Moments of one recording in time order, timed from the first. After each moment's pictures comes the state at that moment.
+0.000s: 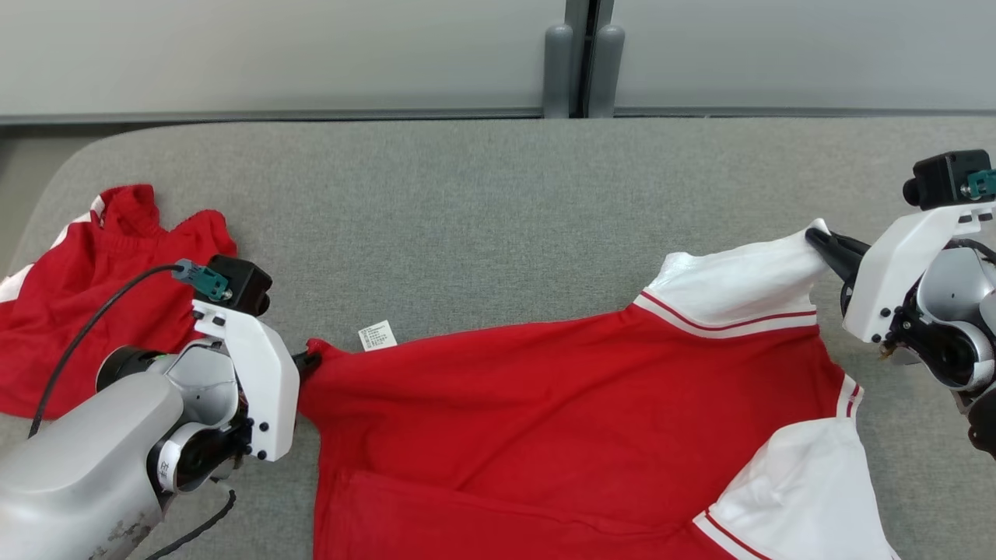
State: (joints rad) left arm -0.76 0.65 -1.13 0.31 -1.20 0.09 0.39; right arm -0.75 -0.51 0.62 0.58 0.94 0.13 0.33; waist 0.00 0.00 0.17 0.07
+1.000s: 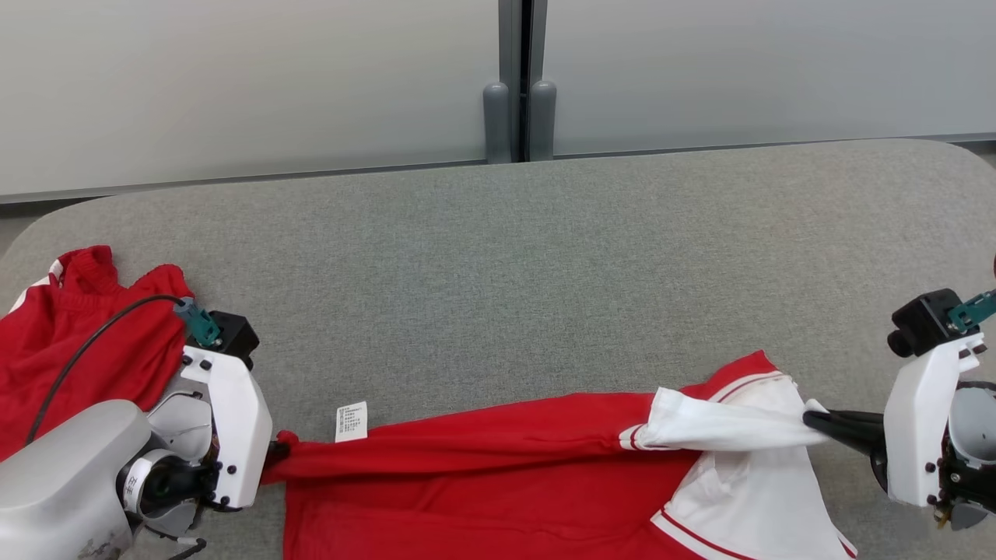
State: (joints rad) left arm -0.74 0.70 -1.19 0.36 -1.32 0.01 0.65; right arm -0.37 -0.75 0.57 0.10 1.11 0.13 0.67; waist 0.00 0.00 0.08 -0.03
